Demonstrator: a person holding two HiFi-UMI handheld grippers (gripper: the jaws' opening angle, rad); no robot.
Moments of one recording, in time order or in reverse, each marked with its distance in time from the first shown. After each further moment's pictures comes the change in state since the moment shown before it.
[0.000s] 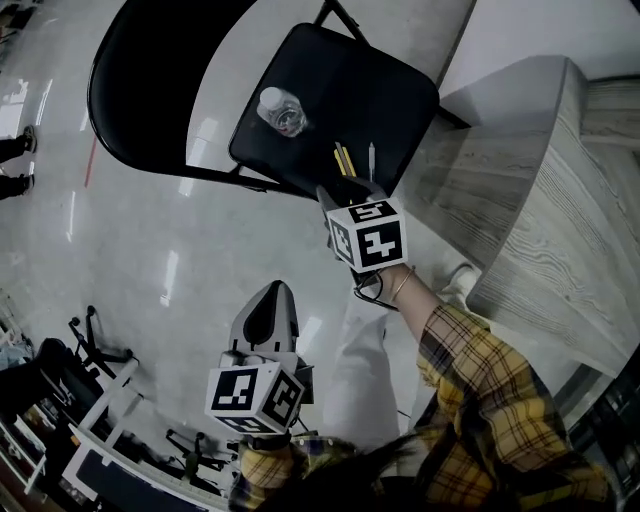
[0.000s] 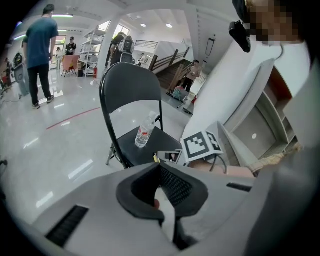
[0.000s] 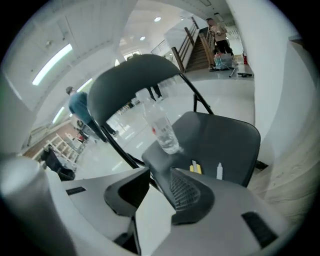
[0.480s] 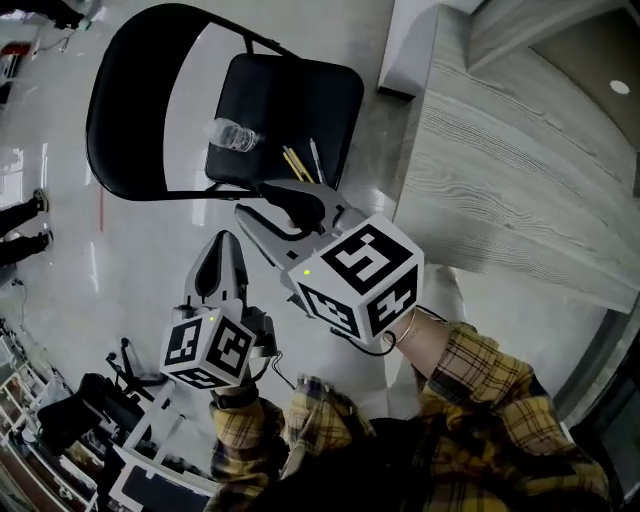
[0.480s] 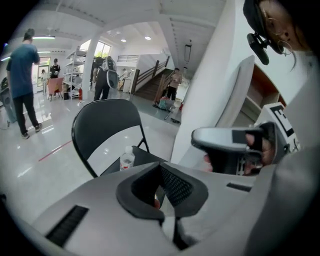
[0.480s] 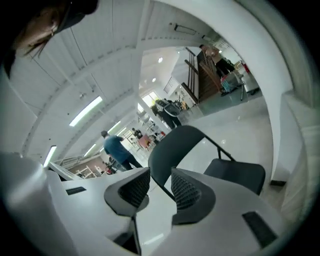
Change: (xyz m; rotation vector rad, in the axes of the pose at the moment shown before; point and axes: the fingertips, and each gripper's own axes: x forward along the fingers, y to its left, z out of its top) left arm -0.029 -0.084 0.091 0.180 -0.110 -0.045; right arm -0.248 0.100 0.123 0.056 -0.399 0.344
